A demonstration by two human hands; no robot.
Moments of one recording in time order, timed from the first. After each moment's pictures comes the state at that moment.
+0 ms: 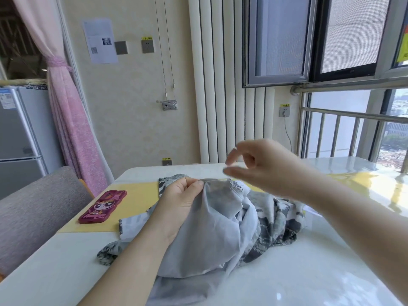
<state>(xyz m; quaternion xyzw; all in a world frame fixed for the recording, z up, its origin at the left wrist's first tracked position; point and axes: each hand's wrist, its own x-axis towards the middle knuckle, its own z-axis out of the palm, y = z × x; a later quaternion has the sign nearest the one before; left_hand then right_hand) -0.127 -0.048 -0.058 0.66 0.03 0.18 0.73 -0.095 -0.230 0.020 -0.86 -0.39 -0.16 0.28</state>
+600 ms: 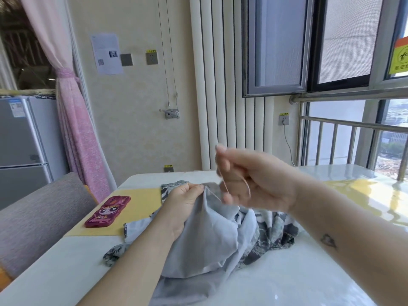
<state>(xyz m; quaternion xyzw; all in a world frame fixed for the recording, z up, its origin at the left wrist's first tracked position) -0.120 -0.048 -0.055 0.65 0.06 0.15 0.75 -0.121 -0.216 0.031 -0.48 -0.39 0.40 0.68</state>
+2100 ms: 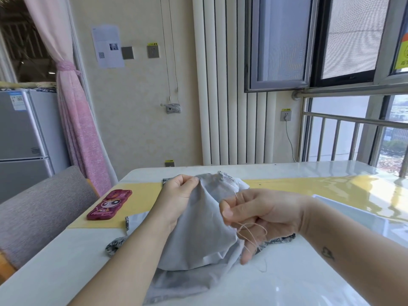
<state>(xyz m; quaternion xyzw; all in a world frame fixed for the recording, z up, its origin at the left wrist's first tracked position) -0.109 -0.025 -0.069 0.69 0.06 0.23 0.68 -0.109 -0.227 -0.018 -0.59 -0.36 0.52 0.52</state>
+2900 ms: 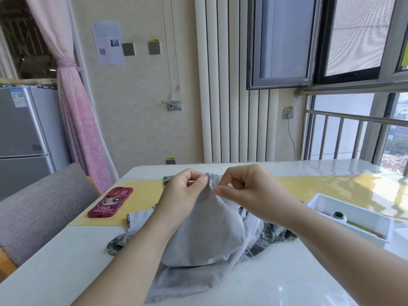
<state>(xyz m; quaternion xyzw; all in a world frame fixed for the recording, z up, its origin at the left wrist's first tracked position) -0.131 -0.037 -0.058 0.77 -0.03 0.27 0.58 -0.113 -0.207 -0.019 -0.79 -0.41 -0.08 0.45</state>
